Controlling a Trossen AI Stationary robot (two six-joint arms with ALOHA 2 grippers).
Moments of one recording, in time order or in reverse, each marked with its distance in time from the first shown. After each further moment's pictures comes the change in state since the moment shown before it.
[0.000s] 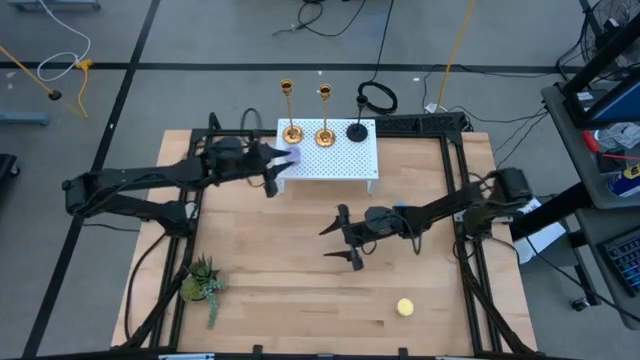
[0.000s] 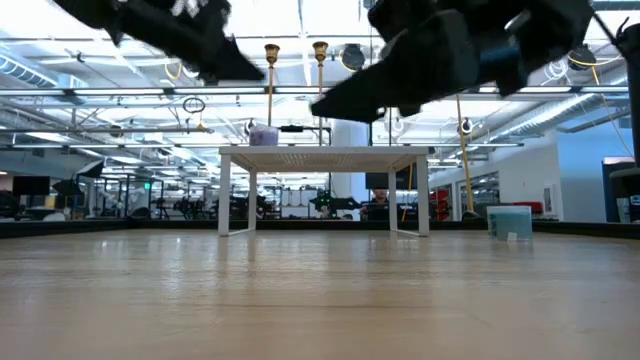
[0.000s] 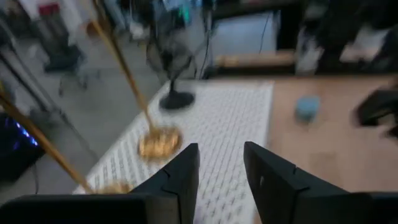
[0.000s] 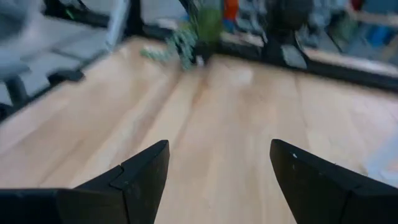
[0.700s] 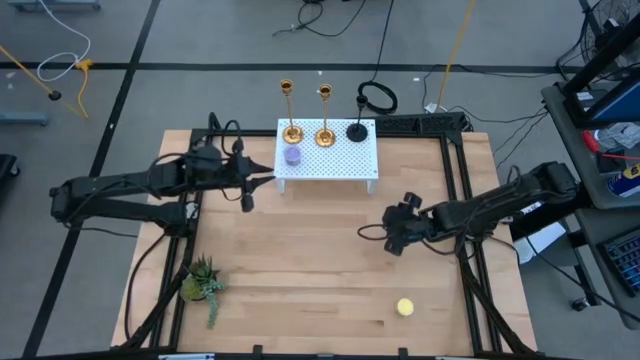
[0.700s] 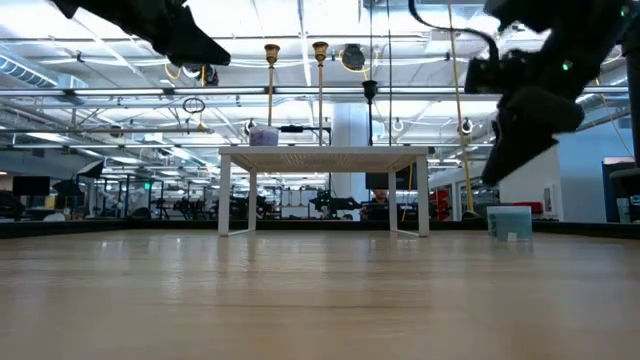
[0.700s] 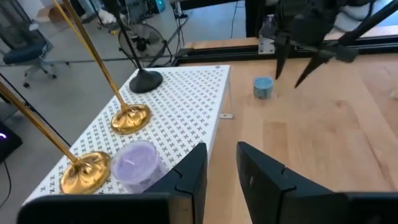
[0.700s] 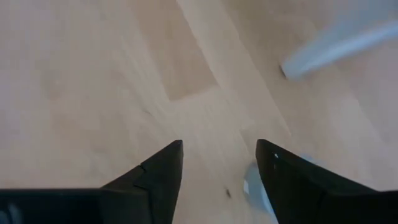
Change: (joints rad) left arm -0.104 -0.232 0.000 -0.314 -0.001 -0.034; right arm 0.120 -0.417 -0.055 -1.225 0.552 0.691
